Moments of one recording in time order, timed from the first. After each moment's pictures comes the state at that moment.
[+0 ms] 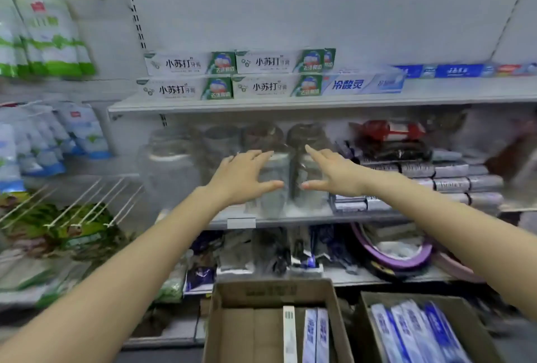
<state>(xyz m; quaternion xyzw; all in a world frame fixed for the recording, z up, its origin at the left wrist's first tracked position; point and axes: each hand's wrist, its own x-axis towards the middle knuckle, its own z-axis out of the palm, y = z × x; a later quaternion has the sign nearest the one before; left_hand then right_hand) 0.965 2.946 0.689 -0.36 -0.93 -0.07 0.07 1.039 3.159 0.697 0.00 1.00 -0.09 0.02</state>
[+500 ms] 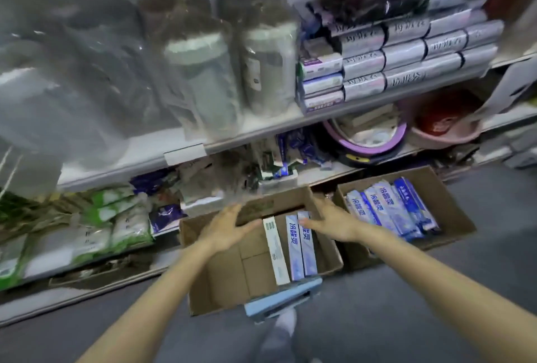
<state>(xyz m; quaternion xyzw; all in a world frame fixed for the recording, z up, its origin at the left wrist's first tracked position) 0.968 2.972 0.403 -0.26 -0.89 -0.16 -0.34 1.098 3.180 0.389 0.23 0.86 -0.39 0.22</state>
